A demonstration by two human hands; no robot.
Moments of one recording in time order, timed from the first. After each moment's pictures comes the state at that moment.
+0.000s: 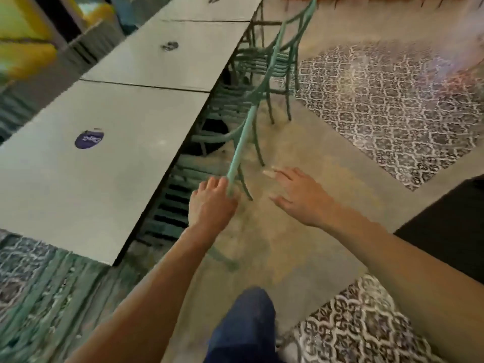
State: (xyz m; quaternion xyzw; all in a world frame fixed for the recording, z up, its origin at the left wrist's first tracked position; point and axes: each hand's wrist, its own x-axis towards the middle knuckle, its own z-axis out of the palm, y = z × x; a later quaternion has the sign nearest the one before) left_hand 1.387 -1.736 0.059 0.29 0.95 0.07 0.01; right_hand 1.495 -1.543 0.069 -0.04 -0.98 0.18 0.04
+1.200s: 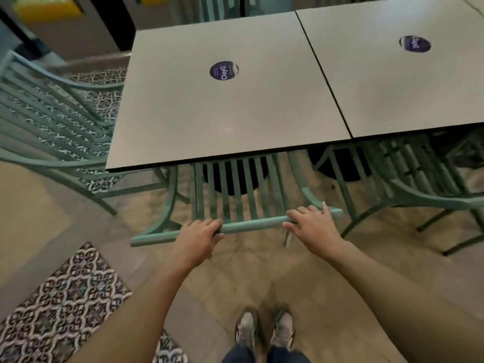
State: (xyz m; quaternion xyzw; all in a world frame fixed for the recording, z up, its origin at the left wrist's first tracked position) left_hand 1.286 -1.588 -0.052 -0.19 0.97 0.10 0.13; right_hand 1.098 -1.354 -0.046 0.41 -0.90 0.00 -0.17
